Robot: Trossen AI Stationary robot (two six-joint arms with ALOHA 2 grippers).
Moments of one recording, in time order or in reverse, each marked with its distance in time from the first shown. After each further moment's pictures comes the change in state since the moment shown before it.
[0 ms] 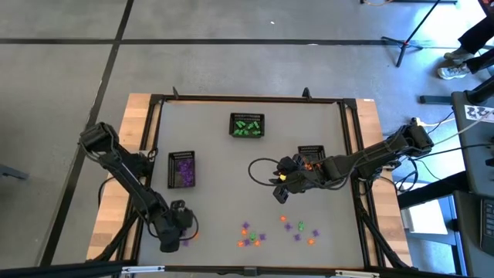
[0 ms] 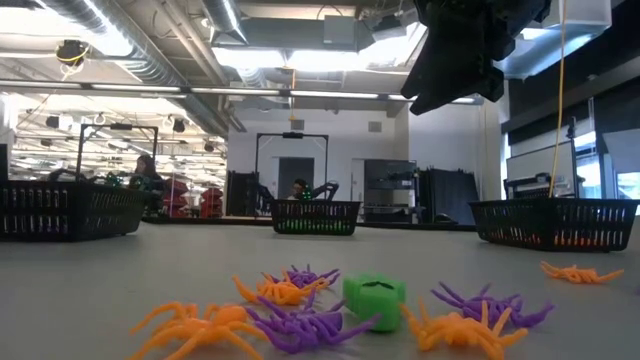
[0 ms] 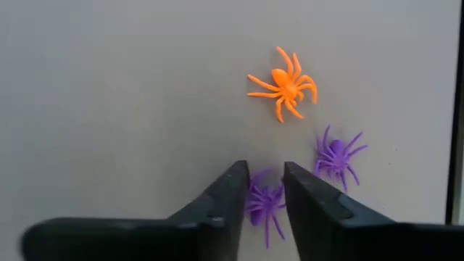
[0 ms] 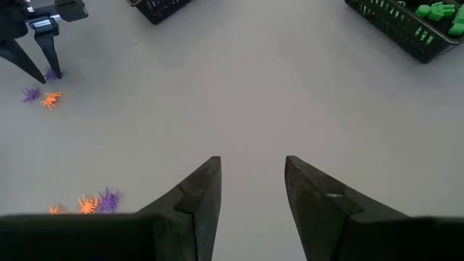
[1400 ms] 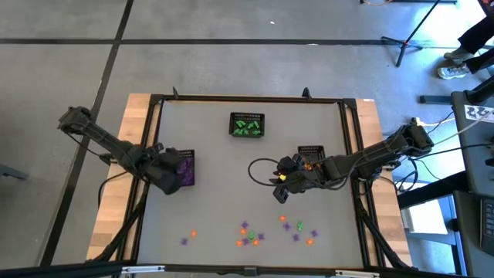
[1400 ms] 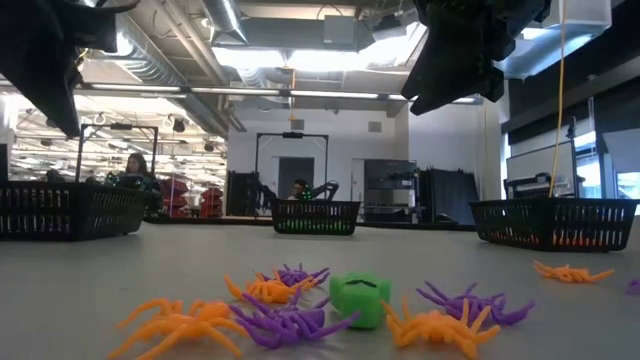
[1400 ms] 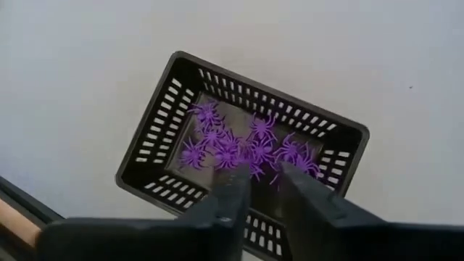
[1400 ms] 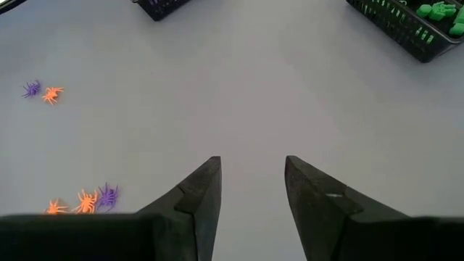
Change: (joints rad) left arm 0.399 -0.624 0.091 -0.900 -0.340 0.007; right arm 0.000 0.000 0.000 -0.002 0.000 -0.003
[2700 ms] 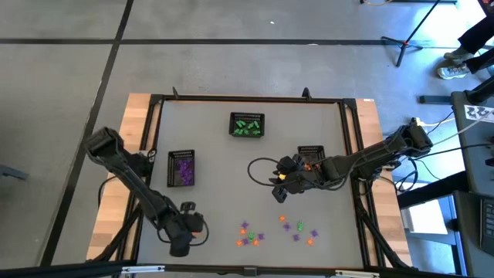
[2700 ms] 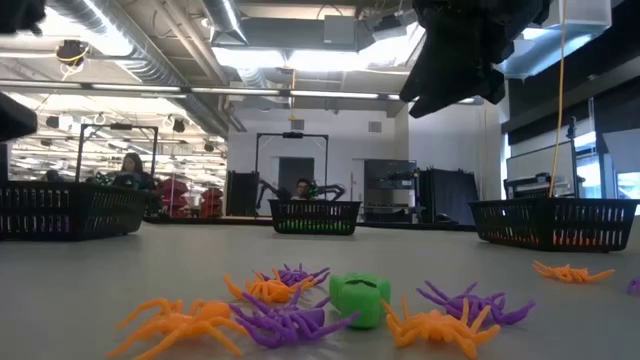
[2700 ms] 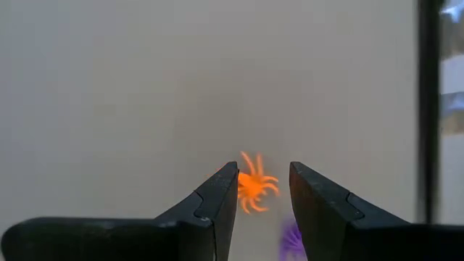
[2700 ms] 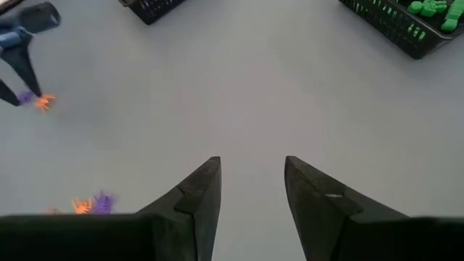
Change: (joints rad) left arm -0.315 0.690 0.127 0.785 0.306 0.146; right arm 0.000 0.012 0.000 0.003 0.019 0.028
